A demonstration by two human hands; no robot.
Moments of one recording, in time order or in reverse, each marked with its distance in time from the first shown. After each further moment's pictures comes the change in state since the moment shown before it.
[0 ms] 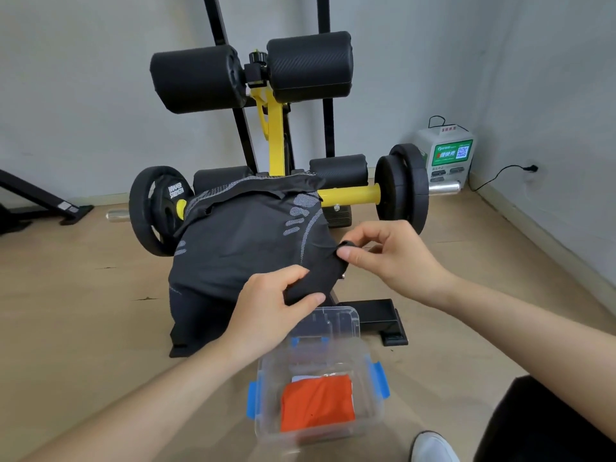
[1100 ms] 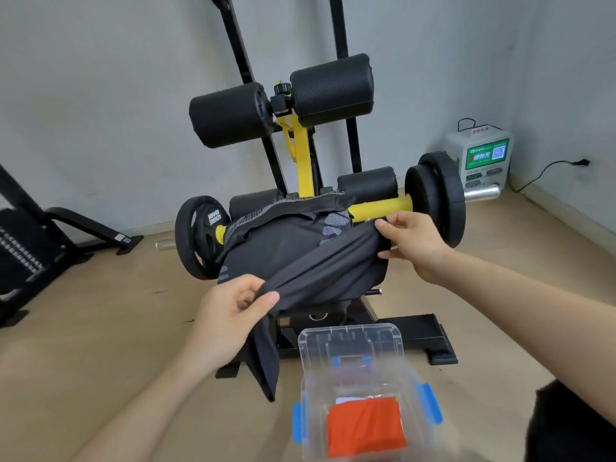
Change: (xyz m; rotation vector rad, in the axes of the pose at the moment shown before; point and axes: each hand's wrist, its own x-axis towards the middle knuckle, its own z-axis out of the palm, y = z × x) left_hand -0.013 -0.020 -0.093 -0.012 0.074 -0.193; right_hand 0.075 0.048 0.011 0.384 0.337 0.374
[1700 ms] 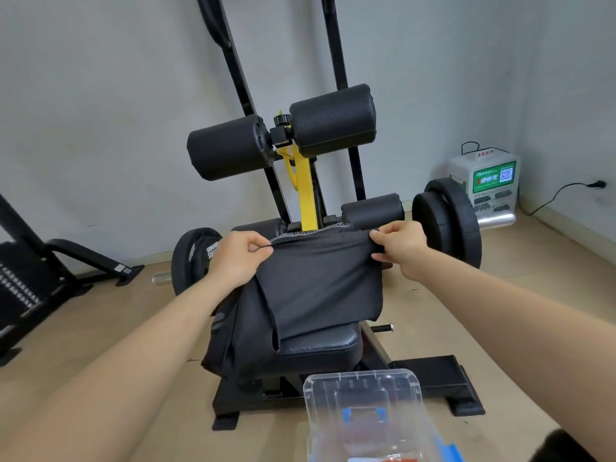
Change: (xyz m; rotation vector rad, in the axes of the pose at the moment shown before) left_hand 0.194 -0.018 -0.014 0.335 0.143 -0.076; right_hand 0.103 0.000 0.025 0.020 0.210 0.139
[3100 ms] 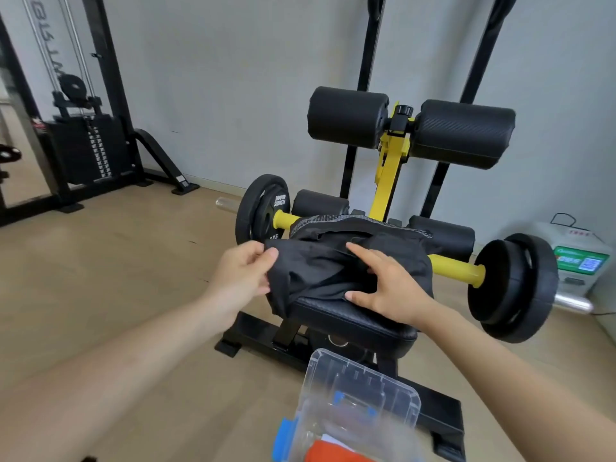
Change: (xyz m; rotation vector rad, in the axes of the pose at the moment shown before) left_hand -0.164 -0.063 -0.042 -0.778 0.151 -0.413; right_hand -0.092 0.027 0.081 -0.996 -0.772 -0.807
